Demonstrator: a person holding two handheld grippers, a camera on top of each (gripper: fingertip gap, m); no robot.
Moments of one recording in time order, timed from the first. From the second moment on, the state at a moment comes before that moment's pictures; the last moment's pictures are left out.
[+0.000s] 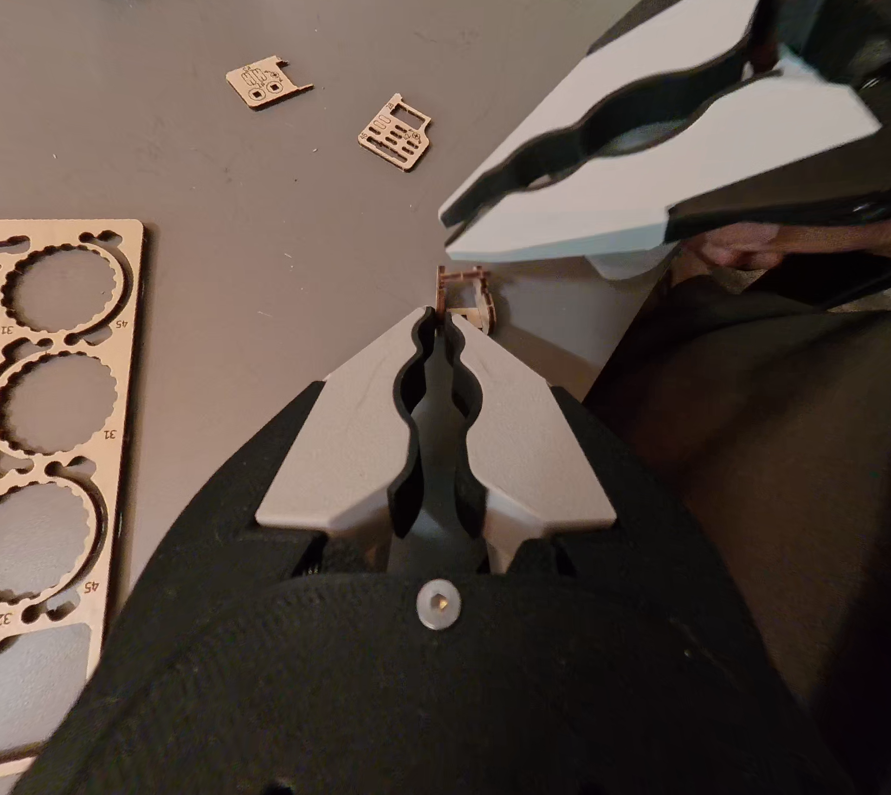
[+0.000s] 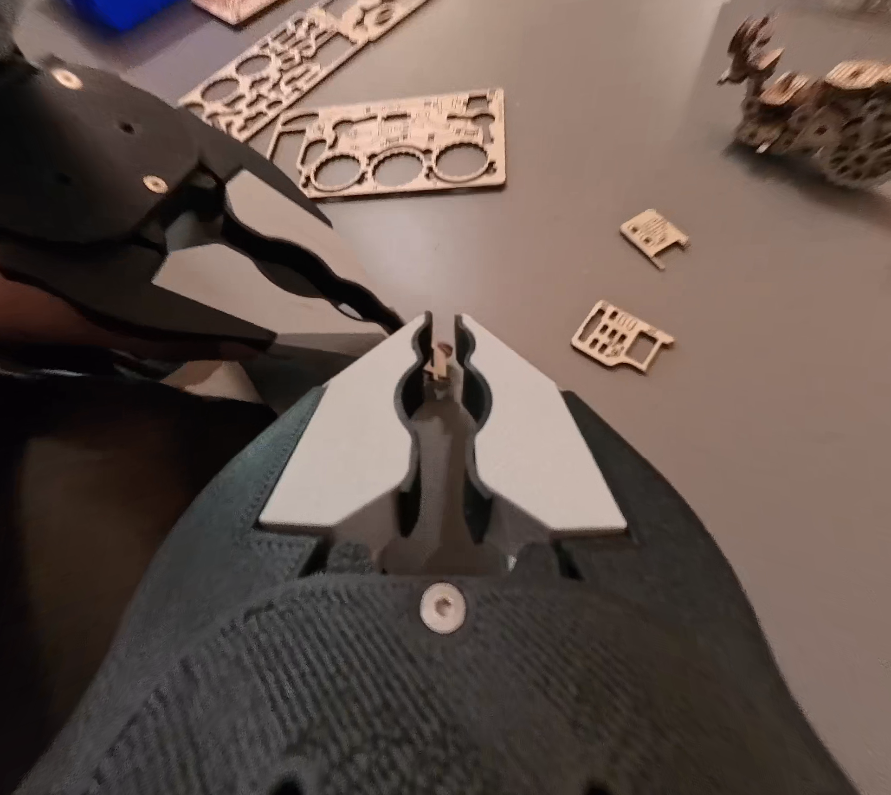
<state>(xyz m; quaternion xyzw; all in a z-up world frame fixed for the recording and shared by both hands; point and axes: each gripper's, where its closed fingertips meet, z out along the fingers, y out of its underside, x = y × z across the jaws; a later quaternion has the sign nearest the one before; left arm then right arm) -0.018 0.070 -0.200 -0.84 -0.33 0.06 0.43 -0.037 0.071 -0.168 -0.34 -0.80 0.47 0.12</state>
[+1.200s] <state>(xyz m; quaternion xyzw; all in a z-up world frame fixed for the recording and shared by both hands) -0.018 0.069 -0.200 -0.84 -0.33 0.05 0.43 -0.042 0.097 -0.199 -0.34 -0.84 0.41 0.12</state>
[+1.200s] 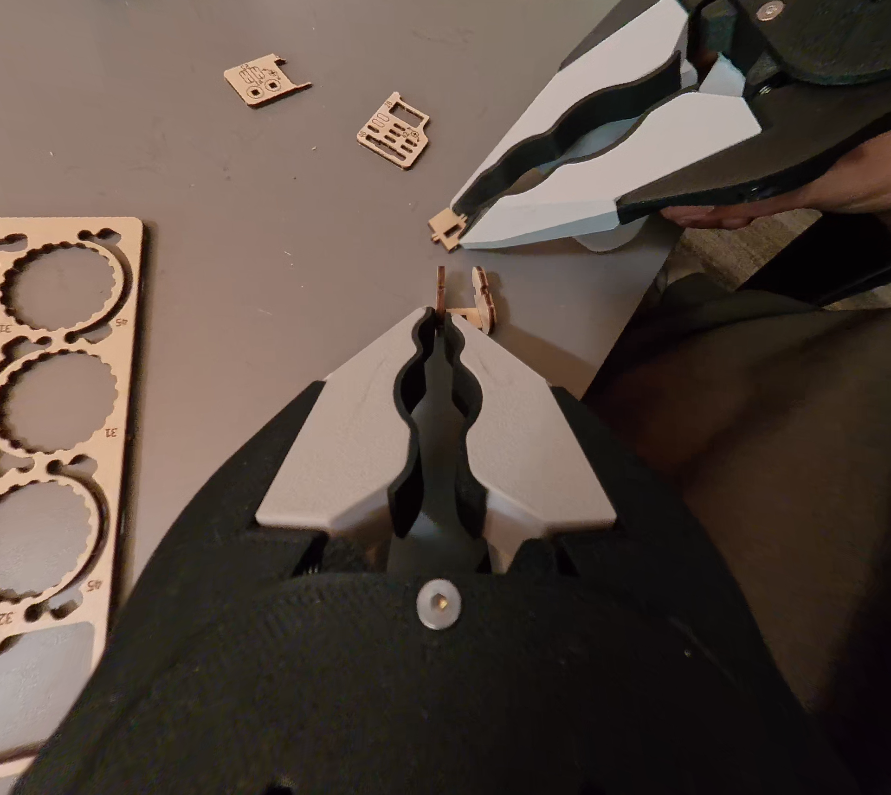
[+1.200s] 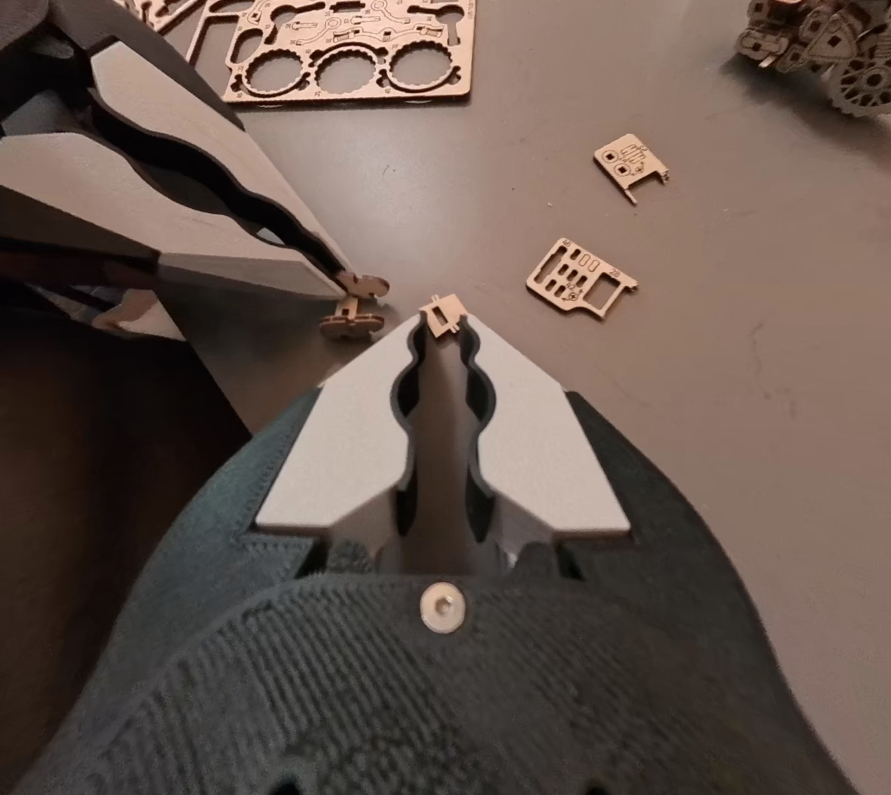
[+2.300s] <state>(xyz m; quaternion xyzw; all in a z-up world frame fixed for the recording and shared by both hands) -0.028 0.058 -0.200 -0.83 -0.34 0.05 0.43 -0.037 0.085 -0.189 -0.17 -0.89 0.42 0.07</state>
